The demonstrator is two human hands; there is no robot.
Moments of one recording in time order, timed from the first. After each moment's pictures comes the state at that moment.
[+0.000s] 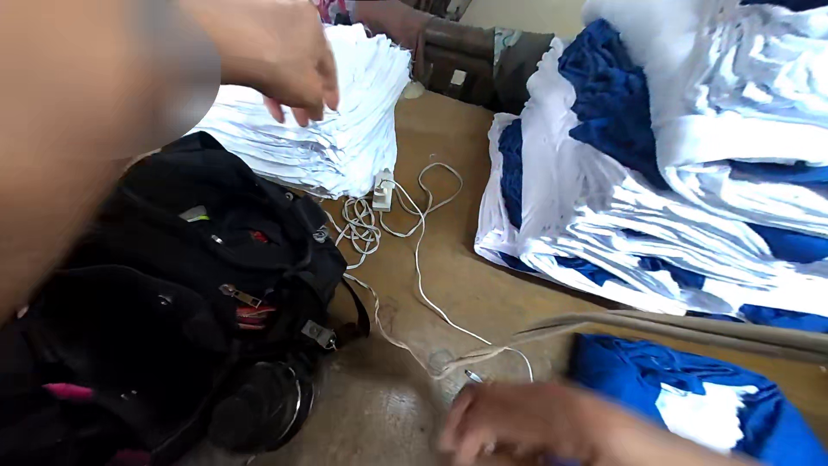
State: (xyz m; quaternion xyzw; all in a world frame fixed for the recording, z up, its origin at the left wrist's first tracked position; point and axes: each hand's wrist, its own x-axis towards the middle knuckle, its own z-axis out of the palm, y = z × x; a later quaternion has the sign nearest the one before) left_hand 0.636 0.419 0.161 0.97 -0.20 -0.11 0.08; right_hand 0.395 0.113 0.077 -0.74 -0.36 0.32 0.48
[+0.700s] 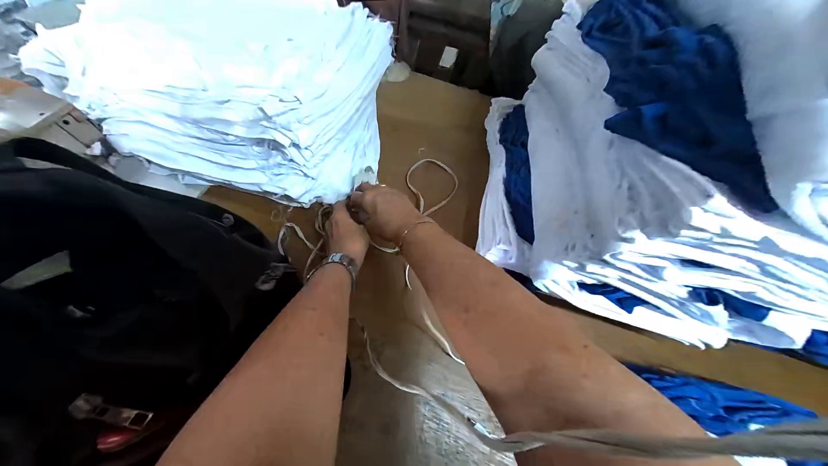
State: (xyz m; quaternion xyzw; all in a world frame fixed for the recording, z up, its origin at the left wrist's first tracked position) left_hand 0.677 0.309 -0.134 0.87 0.15 -0.04 0.46; right_hand 0.719 0.207 -0.098 -0.95 -0.26 0.10 0.13
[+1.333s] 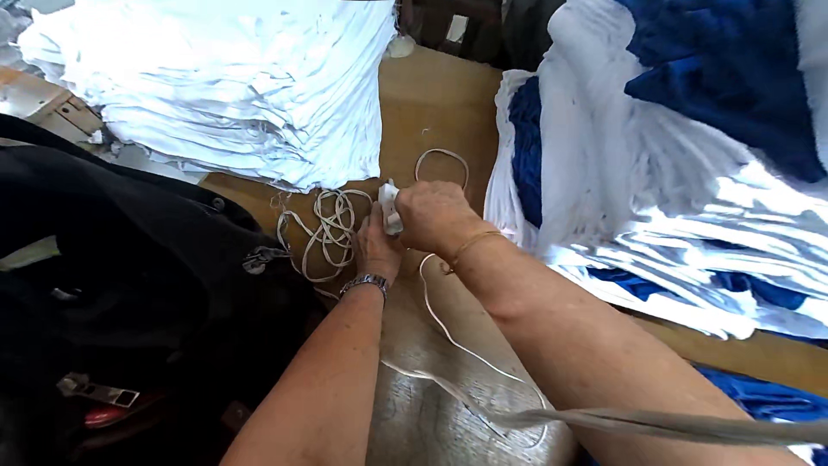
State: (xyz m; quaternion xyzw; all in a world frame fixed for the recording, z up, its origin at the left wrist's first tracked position) left_hand 0.634 0.257 -0.169 0.92 0.06 0.02 0.39; right_hand 0.648 0.171 -0.033 -0.97 -0.16 0.16 -0.02
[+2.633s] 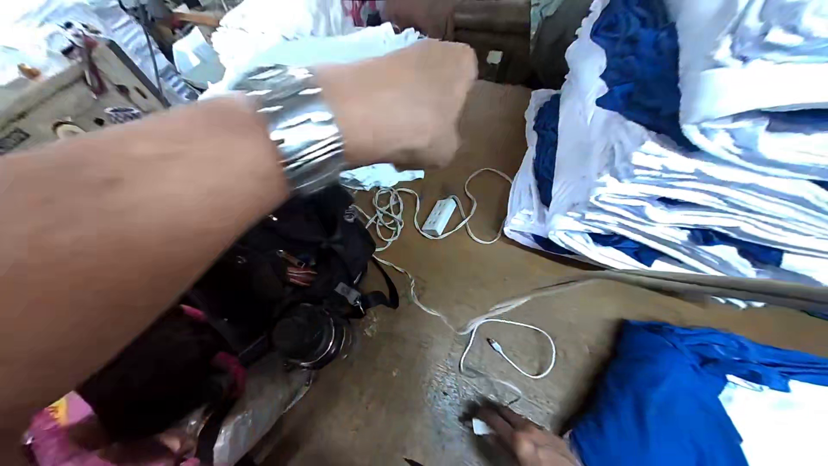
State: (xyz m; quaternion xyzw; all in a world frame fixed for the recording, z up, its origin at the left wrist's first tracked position) left_hand 0.518 0.314 0.200 0.96 -0.26 -0.08 -0.04; right_hand 0.269 0.073 -0.114 -0.92 -0.12 0.29 0.22
